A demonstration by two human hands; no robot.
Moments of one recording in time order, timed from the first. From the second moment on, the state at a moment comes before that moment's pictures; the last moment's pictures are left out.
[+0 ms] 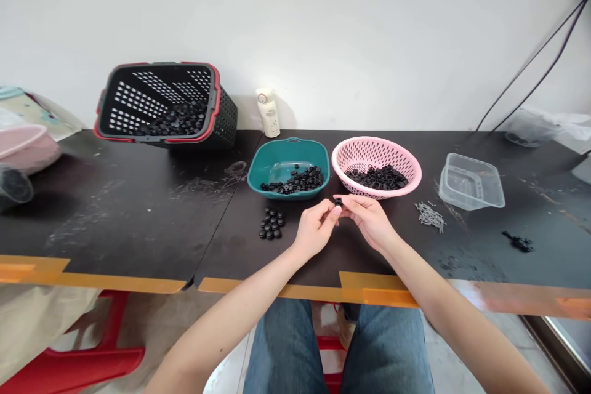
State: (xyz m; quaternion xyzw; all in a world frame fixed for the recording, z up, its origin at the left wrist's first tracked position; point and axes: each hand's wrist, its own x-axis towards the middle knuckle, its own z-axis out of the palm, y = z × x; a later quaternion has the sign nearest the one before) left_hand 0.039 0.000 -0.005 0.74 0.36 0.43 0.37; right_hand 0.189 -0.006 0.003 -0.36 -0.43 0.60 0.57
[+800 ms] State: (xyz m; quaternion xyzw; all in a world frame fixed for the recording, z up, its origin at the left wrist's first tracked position) left_hand 0.039 0.008 -0.008 0.72 0.30 0.47 0.41; right_hand 0.196 -0.010 0.009 -0.35 -0.45 0.62 0.53
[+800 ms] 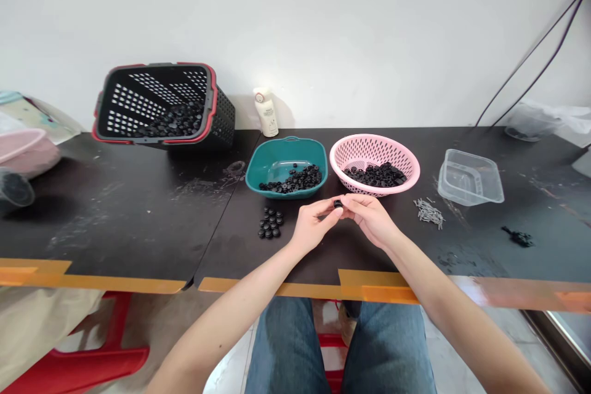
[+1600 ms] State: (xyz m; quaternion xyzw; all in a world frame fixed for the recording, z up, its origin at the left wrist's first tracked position) left_hand 0.034 0.015 -0.015 0.77 0.35 0.44 0.30; right_hand 0.194 -0.006 0.000 -0.40 -0.68 0.37 0.50
